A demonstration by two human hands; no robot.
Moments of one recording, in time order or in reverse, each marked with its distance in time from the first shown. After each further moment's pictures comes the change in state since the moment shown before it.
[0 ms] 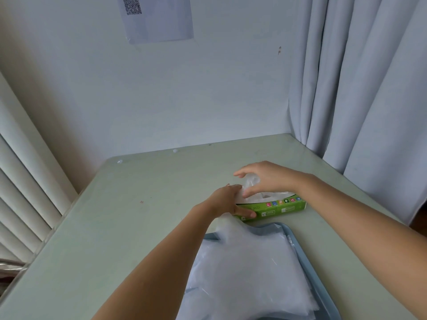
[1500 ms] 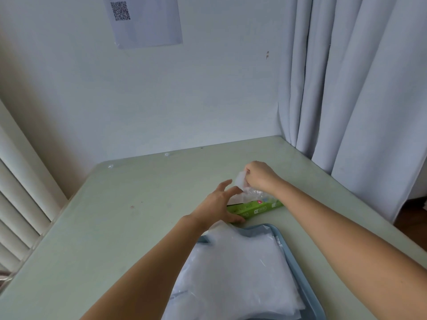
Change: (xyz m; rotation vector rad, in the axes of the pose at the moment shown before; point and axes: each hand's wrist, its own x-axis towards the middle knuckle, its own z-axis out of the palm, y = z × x) left_hand -0.015 0.002 0.008 0.053 0.152 0.178; right_hand 0.014 0.000 0.011 -0.006 0.271 0.434
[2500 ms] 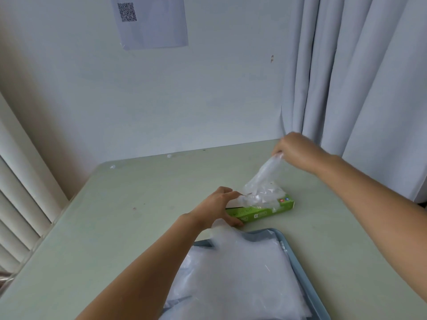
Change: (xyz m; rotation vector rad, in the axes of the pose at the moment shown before) left_hand -0.002 -0.008 -0.013 -0.053 -0.085 -0.020; right_hand 0.001 0.033 -0.089 -0.400 0.177 -0.291
